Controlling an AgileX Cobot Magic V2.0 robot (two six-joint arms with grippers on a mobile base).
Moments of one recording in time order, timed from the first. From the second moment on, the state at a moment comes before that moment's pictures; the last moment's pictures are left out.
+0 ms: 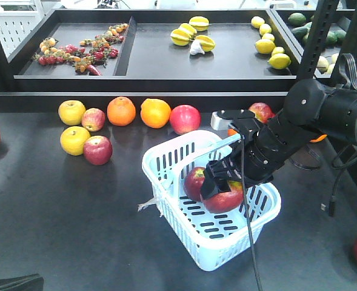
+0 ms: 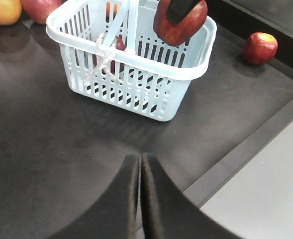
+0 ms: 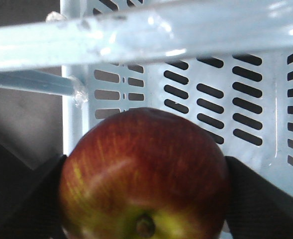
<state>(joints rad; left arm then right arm) -0.55 0.46 -0.30 -0.45 0.47 0.32 0.30 1.79 -1.30 0.47 0.95 -0.39</state>
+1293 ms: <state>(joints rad) -0.55 0.46 -0.30 -0.45 0.47 0.32 0.11 1.35 -1.30 0.03 1.18 -0.12</state>
